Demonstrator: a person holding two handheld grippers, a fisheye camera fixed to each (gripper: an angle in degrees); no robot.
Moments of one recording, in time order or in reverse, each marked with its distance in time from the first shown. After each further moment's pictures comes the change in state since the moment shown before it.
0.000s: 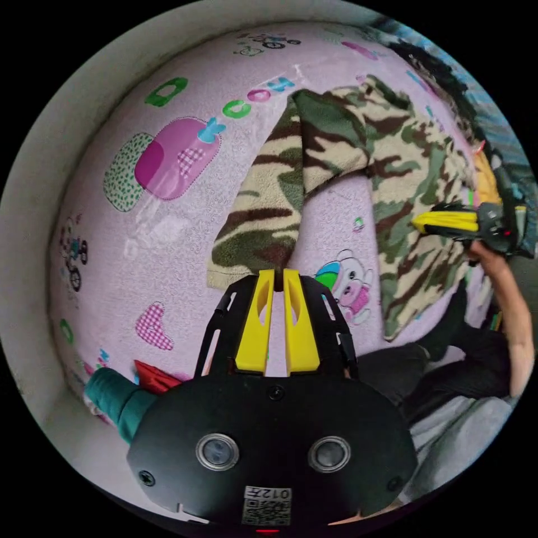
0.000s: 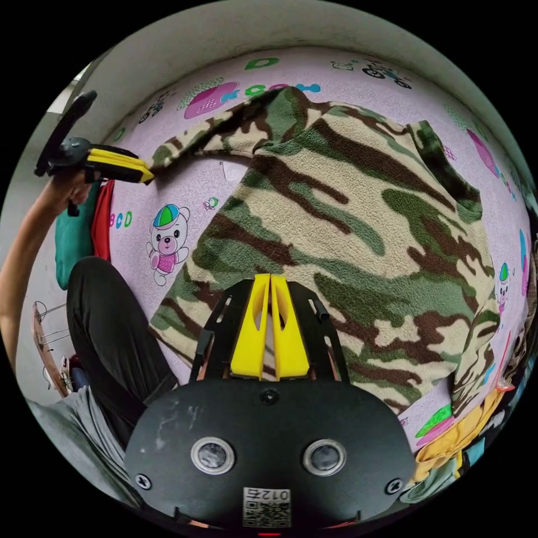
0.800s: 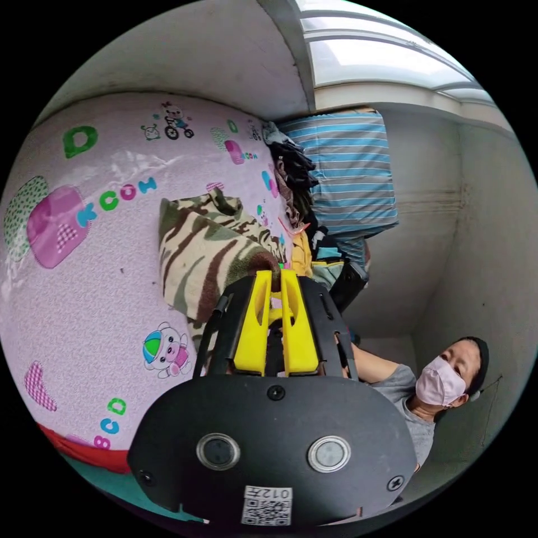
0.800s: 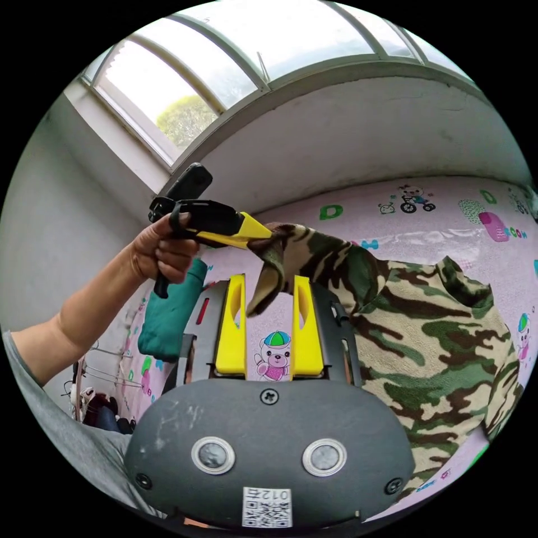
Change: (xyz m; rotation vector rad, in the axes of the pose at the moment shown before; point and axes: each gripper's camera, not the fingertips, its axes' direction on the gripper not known) left arm -0.111 0.013 -0.207 0.339 0.881 0.075; right arm -0.006 0.063 -0.142 0.630 -0.315 -0.048
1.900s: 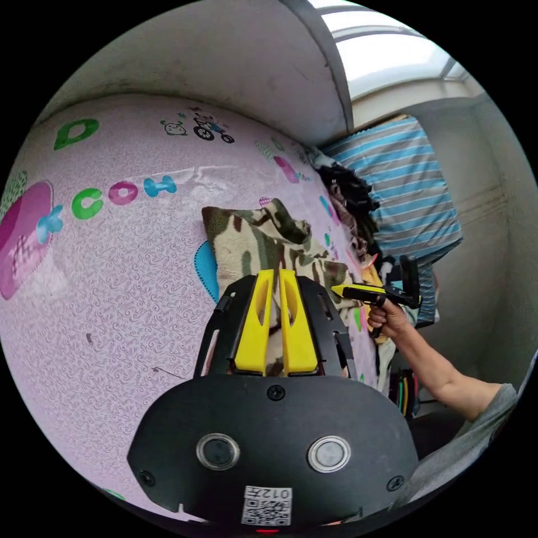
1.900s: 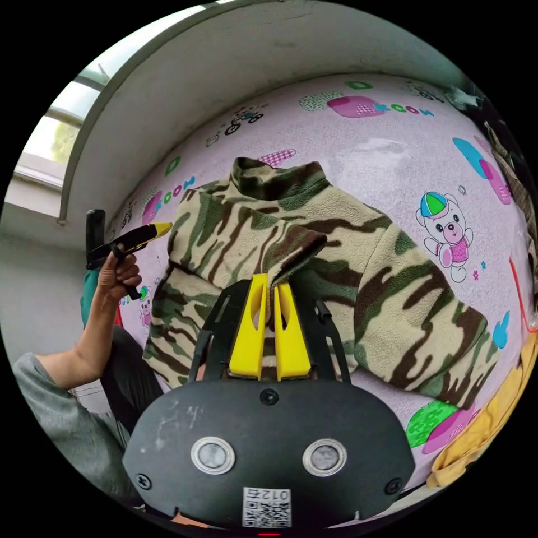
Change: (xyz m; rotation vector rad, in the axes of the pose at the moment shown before) left arm -0.126 -0.057 0.168 0.202 -0.406 0.028; right arm 0.322 0.073 -0.072 -0.295 0.288 0.328
